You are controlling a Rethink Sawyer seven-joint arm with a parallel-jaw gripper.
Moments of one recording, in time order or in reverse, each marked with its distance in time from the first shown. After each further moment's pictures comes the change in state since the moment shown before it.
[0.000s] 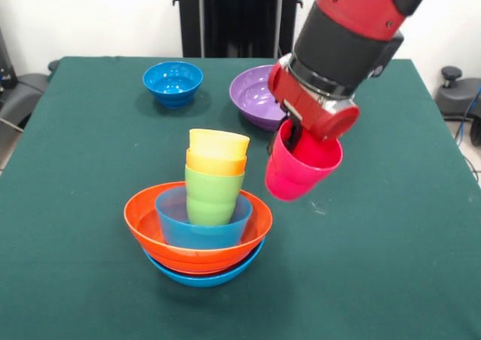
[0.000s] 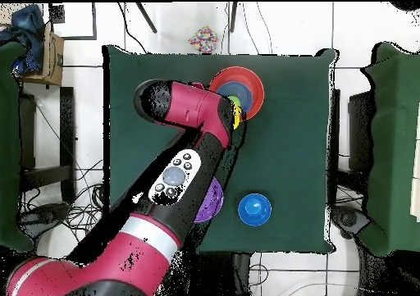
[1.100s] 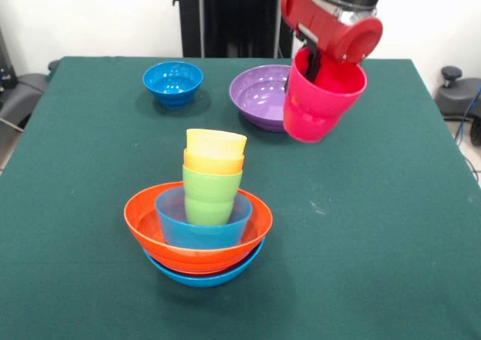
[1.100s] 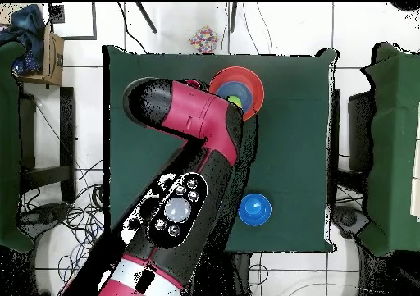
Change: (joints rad) arm 0.000 -0.185 0.029 0.090 -0.010 0.071 0.000
